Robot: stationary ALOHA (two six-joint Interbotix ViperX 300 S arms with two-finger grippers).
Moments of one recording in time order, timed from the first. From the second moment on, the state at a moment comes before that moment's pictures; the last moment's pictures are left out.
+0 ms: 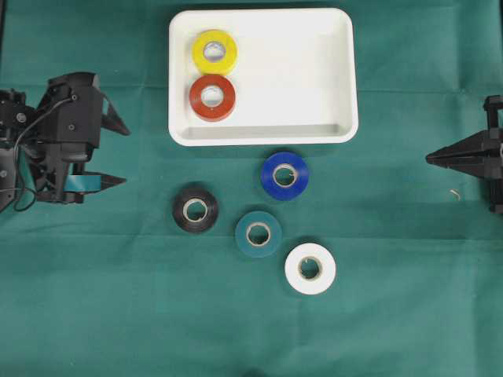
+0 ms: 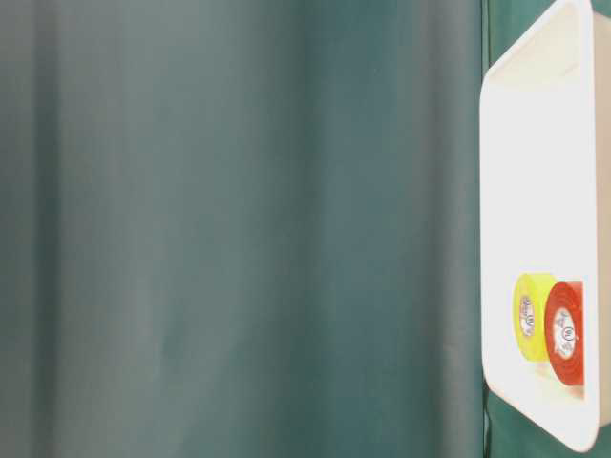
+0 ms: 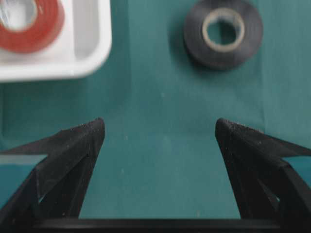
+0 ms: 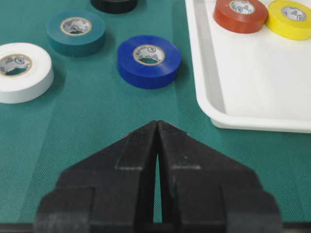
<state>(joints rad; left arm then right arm) 0.03 -0.58 0.96 -0.02 0.50 0.08 -0.02 -1.16 1.54 -0.03 -0.10 0.09</state>
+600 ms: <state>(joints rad) 0.03 -0.70 1.03 -0.03 0.52 0.08 -0.02 -1.16 1.54 -0.03 -0.10 0.09</state>
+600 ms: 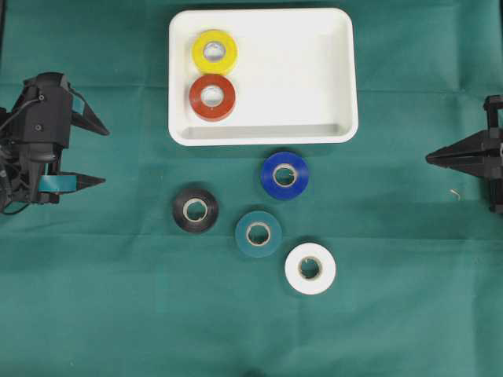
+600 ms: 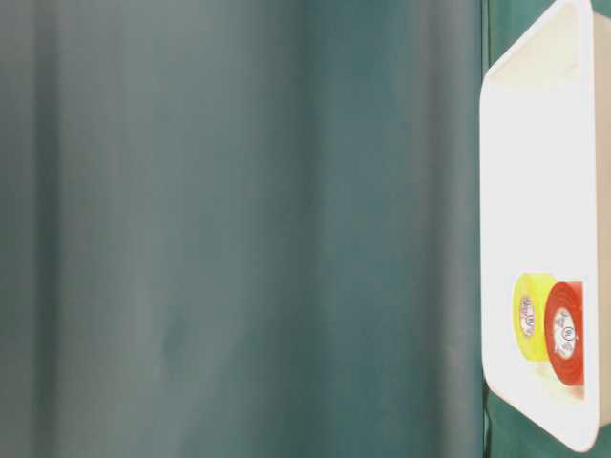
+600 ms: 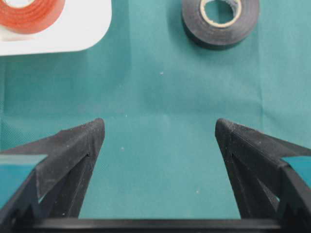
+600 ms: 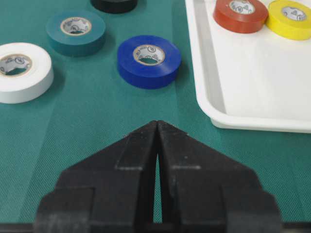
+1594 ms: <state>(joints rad) -0.07 -0.47 0.91 -0.02 0.39 0.08 -0.02 -1.16 1.54 -0.03 -0.10 0.09</state>
